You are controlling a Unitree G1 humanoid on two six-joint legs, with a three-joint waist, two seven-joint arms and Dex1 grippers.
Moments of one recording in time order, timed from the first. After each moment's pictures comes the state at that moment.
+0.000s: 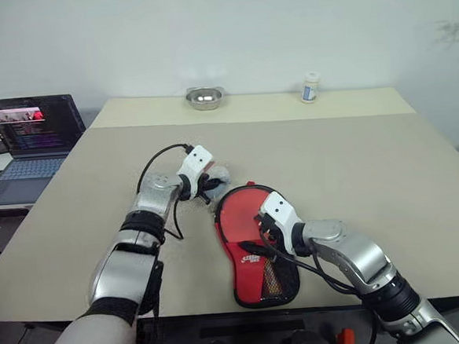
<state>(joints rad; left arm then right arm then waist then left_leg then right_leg) -1.07 0.38 -0.18 1.12 0.12 0.04 -0.74 -0.44 -0.29 0.41 -0.19 0.21 0.81 0.55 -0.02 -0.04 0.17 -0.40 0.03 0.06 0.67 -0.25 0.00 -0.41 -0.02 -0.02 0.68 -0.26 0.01</state>
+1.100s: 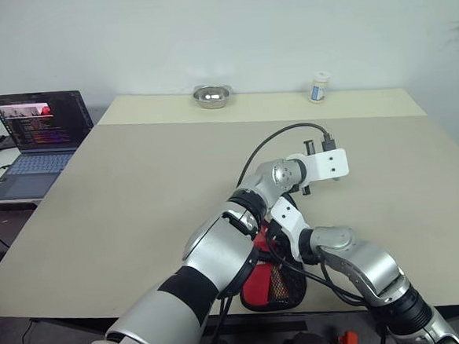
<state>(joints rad) -1.39 -0.16 -0.34 1.40 0.48 -0.34 -0.44 -0.36 -0.31 0.39 -0.32 0.20 0.89 0.53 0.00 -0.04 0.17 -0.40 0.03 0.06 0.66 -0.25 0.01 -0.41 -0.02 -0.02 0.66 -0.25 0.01</state>
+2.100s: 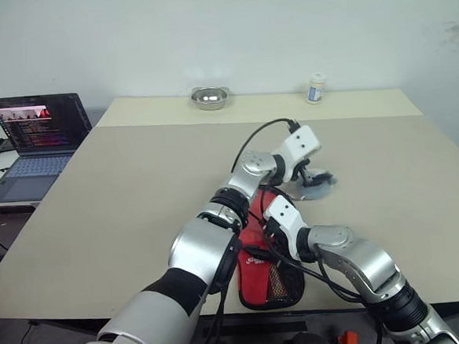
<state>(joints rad) -1.34 -0.04 -0.05 1.34 0.15 -0.25 -0.78 -0.39 -0.29 0.38 -0.28 0.21 0.89 0.52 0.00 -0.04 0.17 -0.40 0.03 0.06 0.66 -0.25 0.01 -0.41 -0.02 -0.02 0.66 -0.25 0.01</state>
